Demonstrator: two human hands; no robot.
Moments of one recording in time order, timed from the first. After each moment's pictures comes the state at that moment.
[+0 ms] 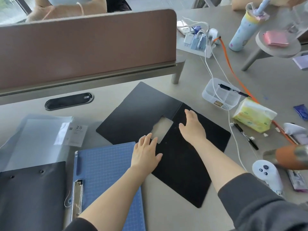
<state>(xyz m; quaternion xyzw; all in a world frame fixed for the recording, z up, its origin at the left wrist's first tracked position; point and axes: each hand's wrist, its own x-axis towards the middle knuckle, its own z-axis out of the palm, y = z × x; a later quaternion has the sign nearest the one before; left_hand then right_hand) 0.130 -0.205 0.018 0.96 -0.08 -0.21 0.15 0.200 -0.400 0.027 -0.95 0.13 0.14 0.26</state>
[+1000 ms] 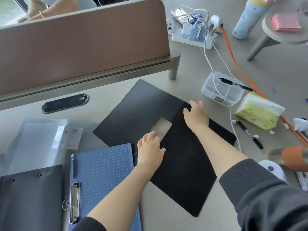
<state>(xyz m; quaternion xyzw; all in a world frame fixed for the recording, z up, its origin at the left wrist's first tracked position) 0.146 -0.248 0.016 0.96 -0.02 -0.19 0.19 0.246 -0.430 0.020 -0.93 0.19 0.08 0.29</state>
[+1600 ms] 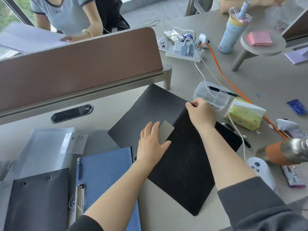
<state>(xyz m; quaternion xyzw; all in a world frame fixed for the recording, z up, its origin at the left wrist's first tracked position) 0.145 -0.260 0.071 0.95 0.00 -0.11 0.30 0.220 -0.445 0.104 -0.91 0.23 -0.02 0.35</state>
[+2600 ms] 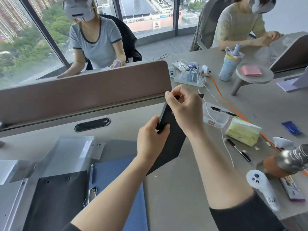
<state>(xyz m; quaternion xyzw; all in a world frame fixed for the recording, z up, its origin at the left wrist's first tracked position) 0.126 -0.241 0.198 0.87 0.01 0.10 0.49 0.165 -0.355 0.258 -0.78 -0.02 -0.22 0.59</state>
